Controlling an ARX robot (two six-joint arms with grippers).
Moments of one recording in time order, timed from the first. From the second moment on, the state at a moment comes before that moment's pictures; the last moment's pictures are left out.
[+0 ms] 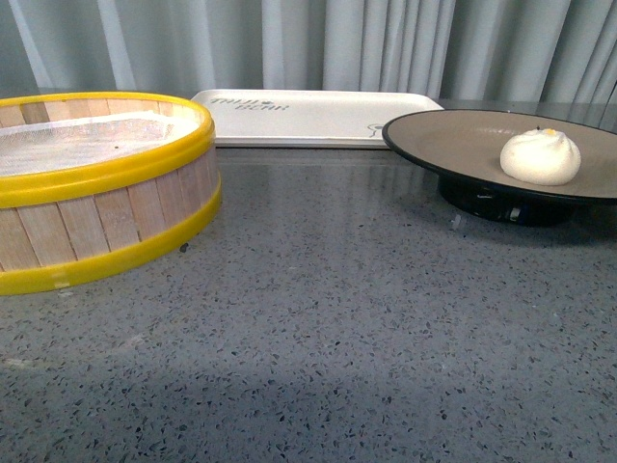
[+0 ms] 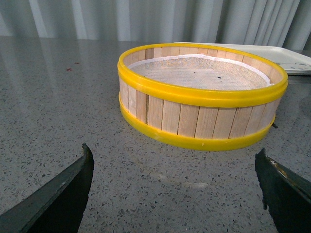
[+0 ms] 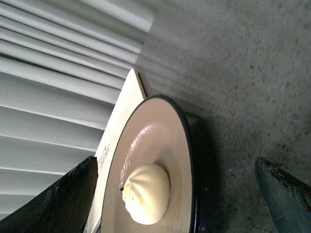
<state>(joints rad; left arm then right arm) 0.00 0.00 0.03 0.00 0.00 0.00 -0.10 1.36 0.58 0.58 -0.19 1.14</state>
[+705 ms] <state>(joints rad) 0.00 0.00 0.03 0.00 0.00 0.00 -0.04 1.43 0.61 0.58 -0.22 1.24</state>
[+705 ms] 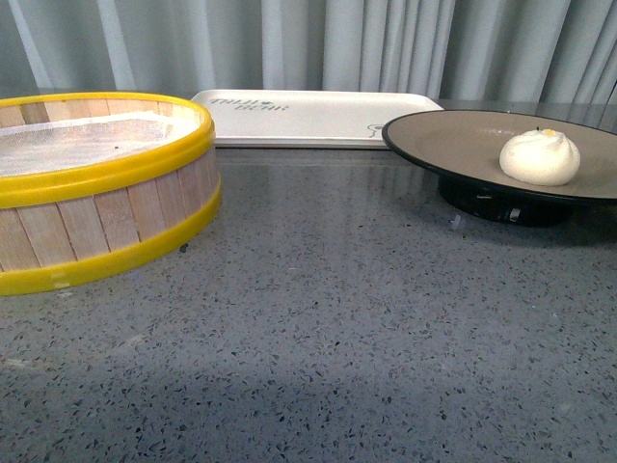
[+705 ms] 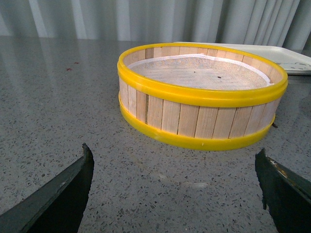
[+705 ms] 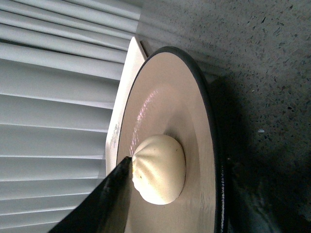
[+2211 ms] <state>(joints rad) 0.00 0.00 0.03 0.00 0.00 0.00 -0.01 2.00 1.44 0.42 -0.29 1.34</state>
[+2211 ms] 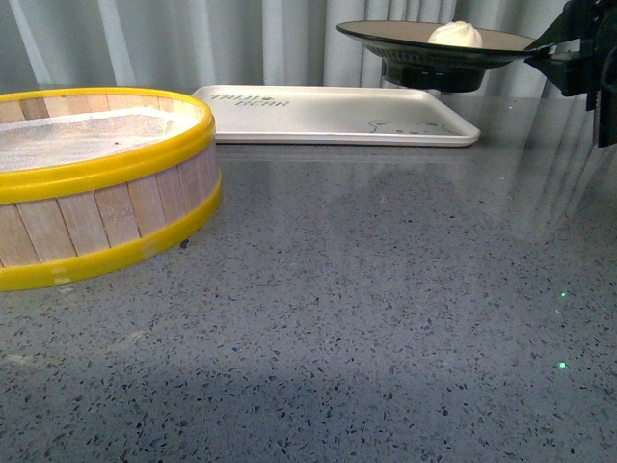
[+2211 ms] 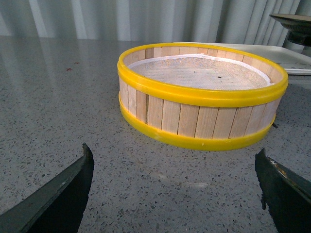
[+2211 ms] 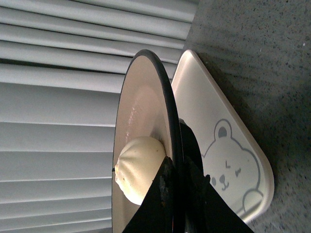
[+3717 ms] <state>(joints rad) 0.00 0.00 0.03 0.00 0.00 0.00 0.03 2.22 1.72 0.25 -0.31 1.26</state>
